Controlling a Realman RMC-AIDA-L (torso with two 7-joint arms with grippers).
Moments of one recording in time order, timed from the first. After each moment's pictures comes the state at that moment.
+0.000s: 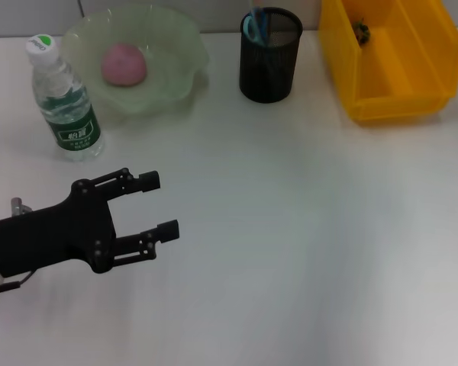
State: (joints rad) left arm -0.37 -2.06 0.64 0.49 1.89 1.79 -1.01; right arm 0.75 2.01 -0.64 -0.72 -1.68 -1.28 1.68
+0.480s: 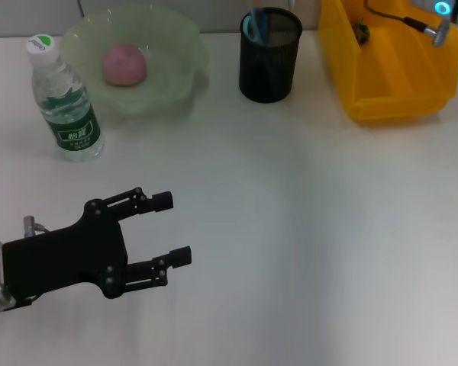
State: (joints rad) left arm -0.37 -2.06 0.65 0.42 1.91 1.81 -0.87; right arm 0.84 2.08 -0.72 -0.54 -1.62 -1.02 1.32
